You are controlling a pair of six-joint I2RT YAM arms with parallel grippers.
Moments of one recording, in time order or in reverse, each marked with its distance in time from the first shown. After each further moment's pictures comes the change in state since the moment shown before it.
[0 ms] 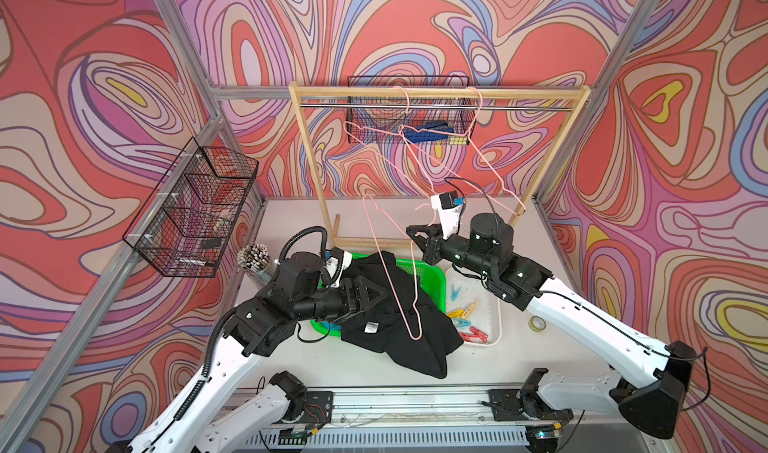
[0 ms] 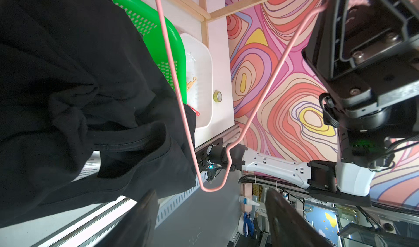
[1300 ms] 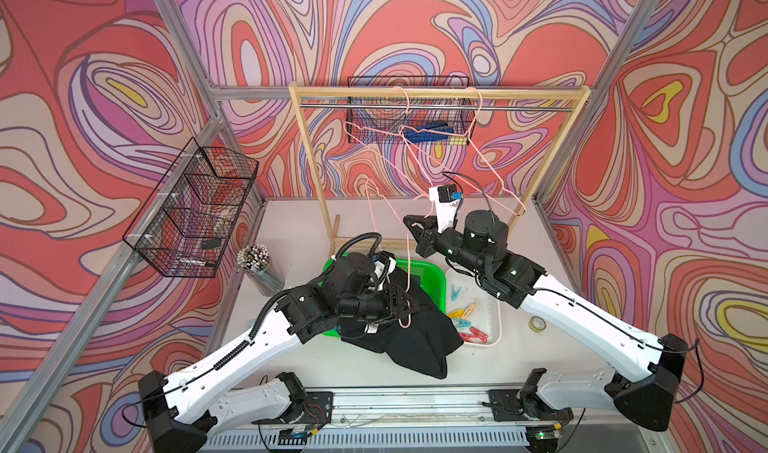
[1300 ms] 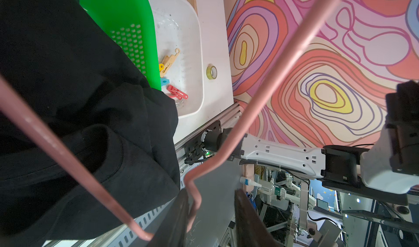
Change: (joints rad) left arm -0.273 0.221 0.005 0.183 -0.103 -0.069; right arm 0.035 0.034 0.043 0.047 0.130 -0.018
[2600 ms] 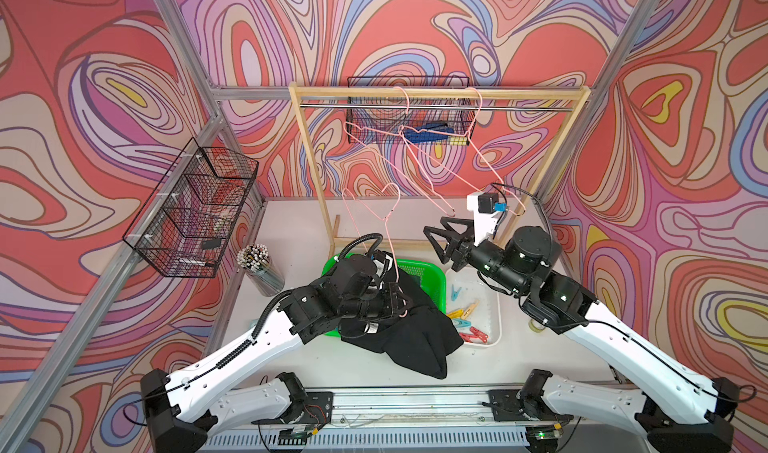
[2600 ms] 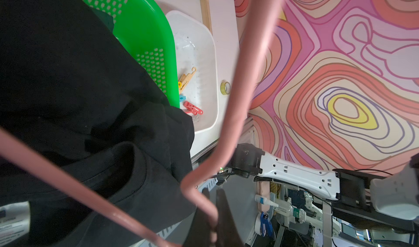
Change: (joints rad) left arm -0.005 0.006 0.015 -0.003 -0.120 0.041; right arm 0.005 -0.295 -0.113 -0.108 0.029 -0.017
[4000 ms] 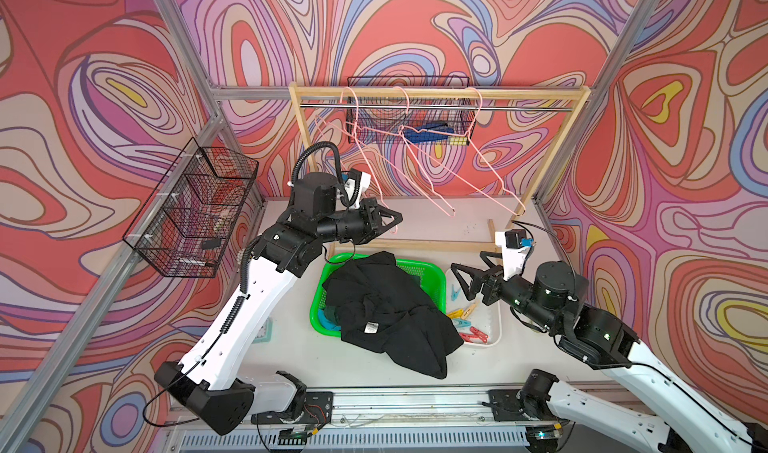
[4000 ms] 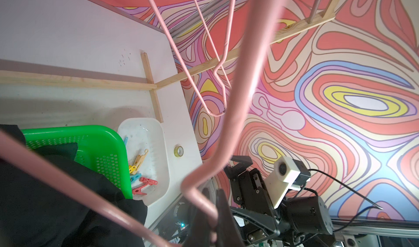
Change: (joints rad) left arm 0.407 0.271 0.570 -0.042 0.344 0.086; right arm 0.000 -0.250 -0.154 -0.307 0.132 0.029
